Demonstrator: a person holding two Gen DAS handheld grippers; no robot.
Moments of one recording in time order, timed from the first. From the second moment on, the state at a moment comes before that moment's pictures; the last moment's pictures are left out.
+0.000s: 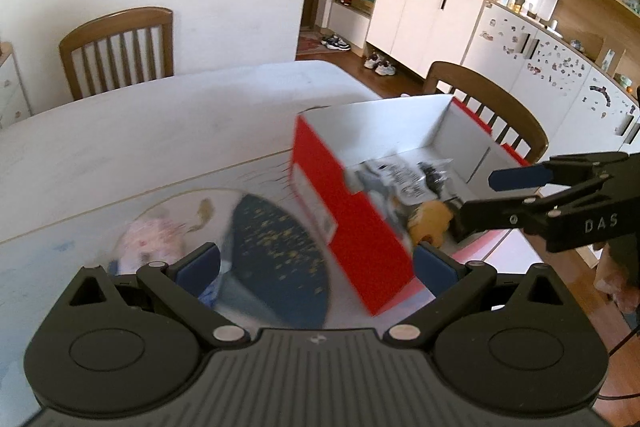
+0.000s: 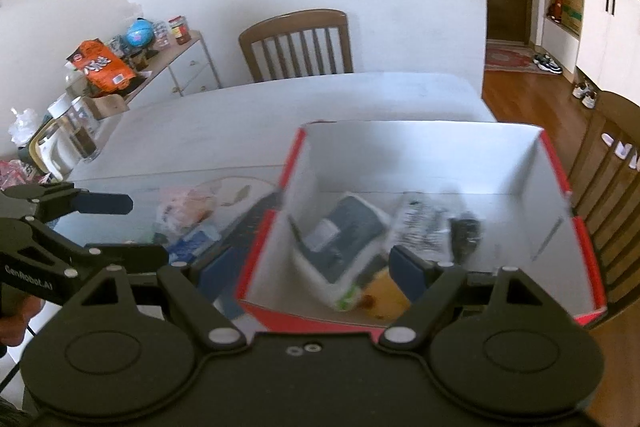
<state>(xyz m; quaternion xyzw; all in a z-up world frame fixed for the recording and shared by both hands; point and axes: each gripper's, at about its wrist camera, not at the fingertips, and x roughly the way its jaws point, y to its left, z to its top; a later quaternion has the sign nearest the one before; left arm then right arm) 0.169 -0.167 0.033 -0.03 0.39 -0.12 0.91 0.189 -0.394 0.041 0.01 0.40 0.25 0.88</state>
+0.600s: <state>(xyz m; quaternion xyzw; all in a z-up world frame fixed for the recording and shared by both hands) 0.131 -0.073 0.006 -0.01 0.40 -0.10 0.91 0.168 -0.290 0.030 0.00 0.41 0.26 0.87</state>
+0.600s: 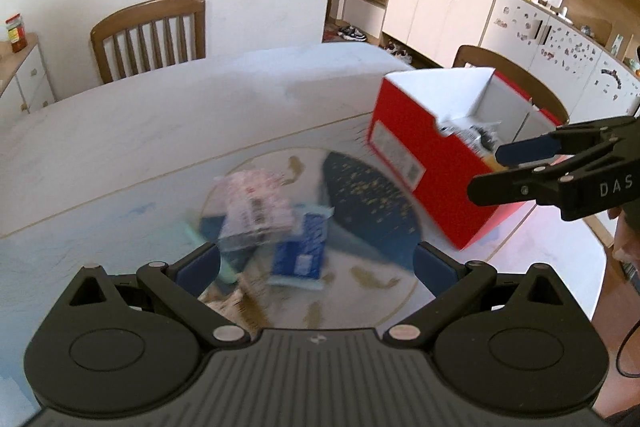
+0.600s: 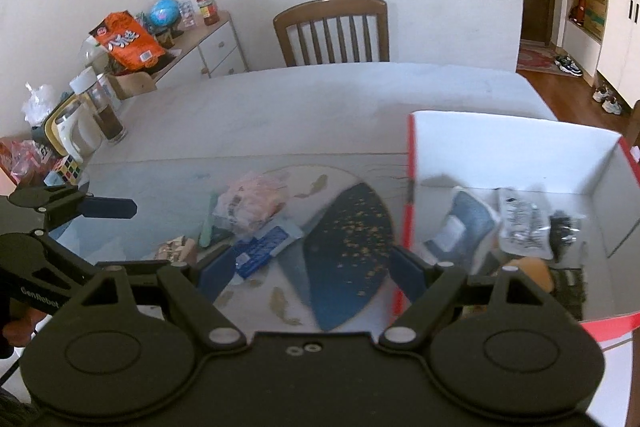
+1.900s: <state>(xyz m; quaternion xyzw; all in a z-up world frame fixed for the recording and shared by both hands) 0.150 0.008 -0.081 -0.09 0.47 -0.11 0.87 0.212 -0.152 -0.066 -0.04 0.50 0.22 0.84</state>
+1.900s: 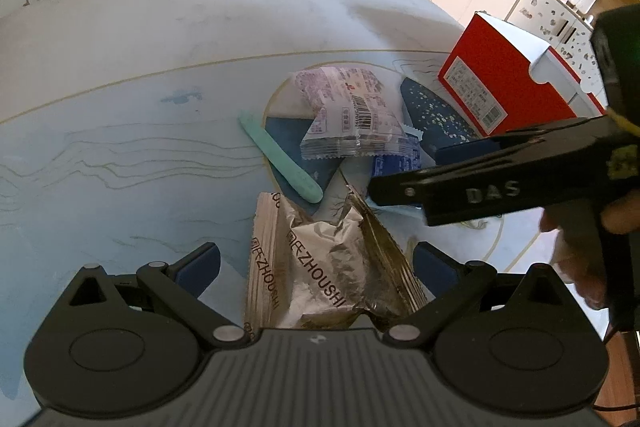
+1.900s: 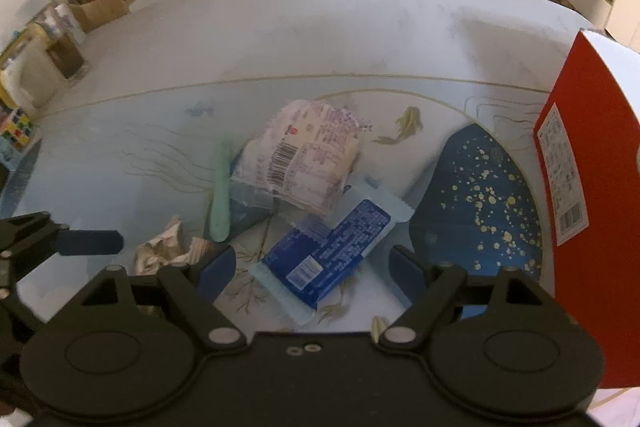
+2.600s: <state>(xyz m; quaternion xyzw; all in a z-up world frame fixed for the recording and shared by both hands) 0.158 0.002 -0.093 -0.08 0.48 -0.11 0.87 0.214 -0.137 -0.081 -0.09 0.50 0.18 0.84</state>
